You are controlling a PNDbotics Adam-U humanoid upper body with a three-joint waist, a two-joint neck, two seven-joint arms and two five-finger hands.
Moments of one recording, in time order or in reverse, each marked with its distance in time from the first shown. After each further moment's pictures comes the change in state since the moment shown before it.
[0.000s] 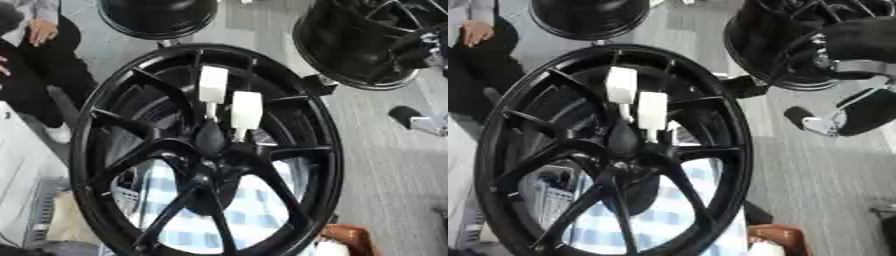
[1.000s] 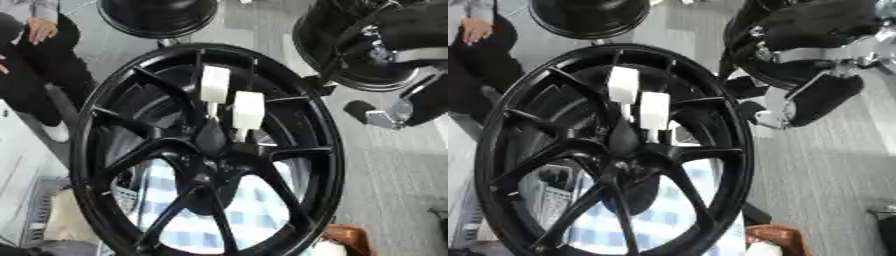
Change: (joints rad) left arm 0.000 -0.019 -0.006 0.015 -0.002 0.009 -0.015; right arm -0.240 0.151 0.121 0.045 -0.006 -0.004 0.129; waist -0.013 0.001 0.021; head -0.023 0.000
